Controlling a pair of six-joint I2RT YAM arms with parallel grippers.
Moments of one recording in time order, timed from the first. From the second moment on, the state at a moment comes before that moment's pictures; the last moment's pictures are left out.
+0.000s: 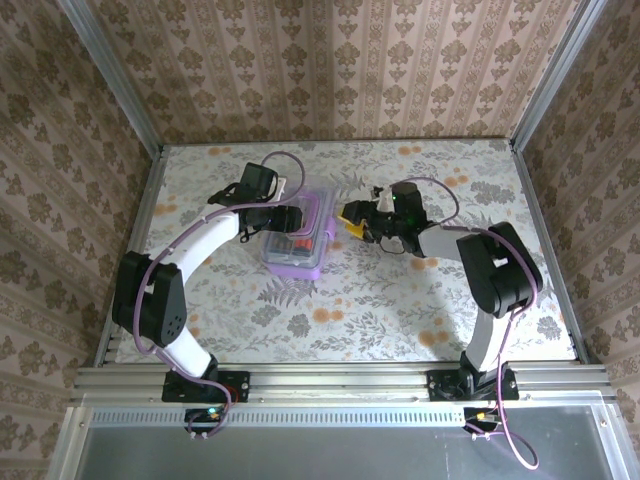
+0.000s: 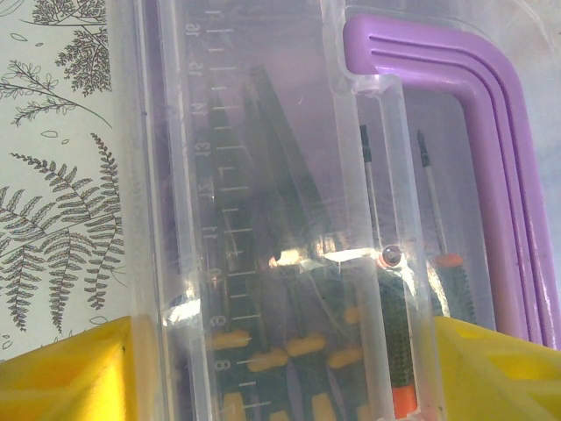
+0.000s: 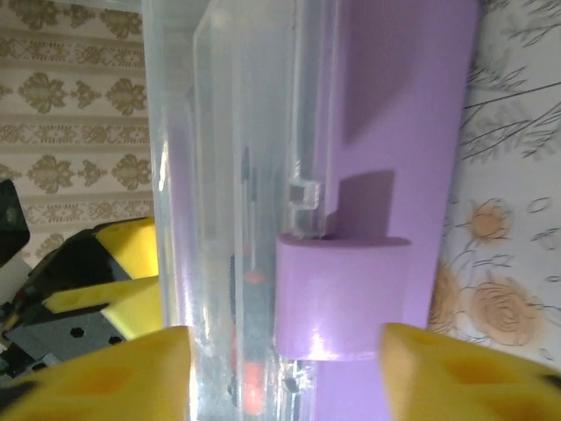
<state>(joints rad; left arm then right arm) -0.46 1.65 1.22 -0.58 0.13 -0.19 0.32 1.84 0.94 0.41 -0.71 1.07</state>
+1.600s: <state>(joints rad) -0.67 1.75 1.33 -0.58 0.08 -0.47 0.07 1.76 1.04 -0.31 -0.49 0.72</state>
